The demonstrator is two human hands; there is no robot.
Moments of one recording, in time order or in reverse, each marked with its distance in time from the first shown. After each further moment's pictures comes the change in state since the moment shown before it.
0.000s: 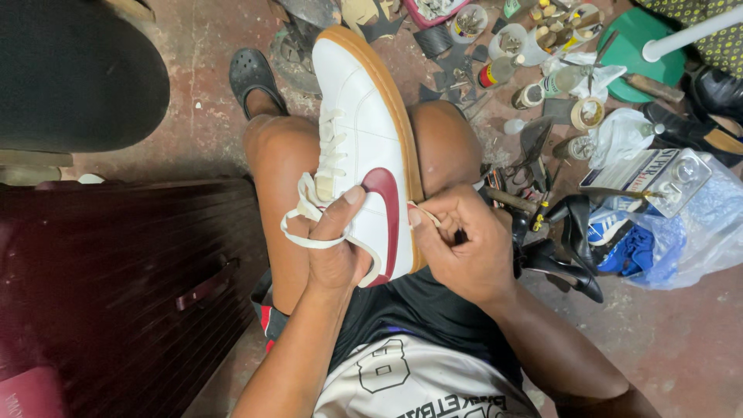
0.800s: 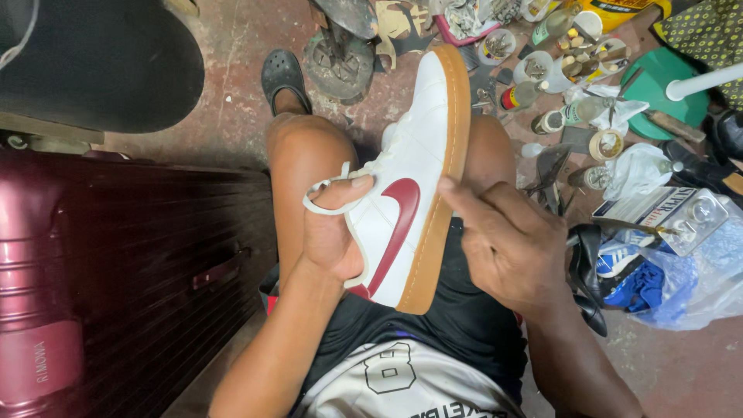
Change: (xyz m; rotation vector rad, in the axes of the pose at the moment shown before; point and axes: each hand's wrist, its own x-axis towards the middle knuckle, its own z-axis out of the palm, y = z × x) left_hand 0.008 0.034 -0.006 -0.330 -0.233 -0.499; right_hand 0.025 -0.033 -0.041 -0.478 -0.093 -0.464
